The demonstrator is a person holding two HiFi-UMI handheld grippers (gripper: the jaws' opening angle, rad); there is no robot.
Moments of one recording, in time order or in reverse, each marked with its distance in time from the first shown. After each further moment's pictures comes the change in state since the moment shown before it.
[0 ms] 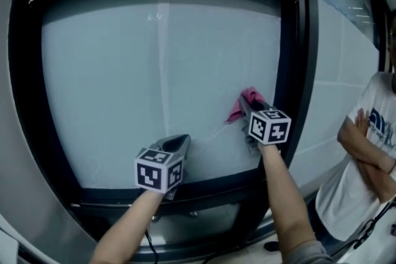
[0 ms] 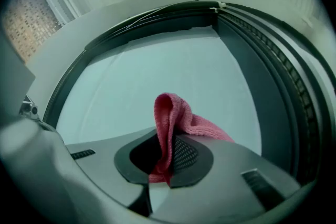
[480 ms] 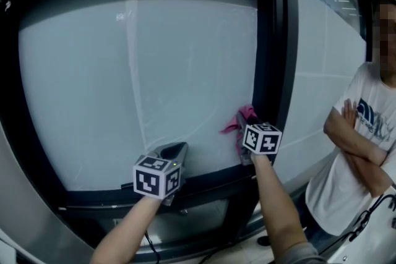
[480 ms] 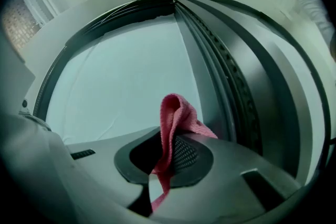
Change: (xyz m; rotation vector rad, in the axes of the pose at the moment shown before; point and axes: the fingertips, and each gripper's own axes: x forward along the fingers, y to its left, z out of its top) left arm 0.037 -0.055 -0.037 -0.009 0.058 -0.083; right arm -0.043 -0.083 -0.094 0.130 0.093 -0.151
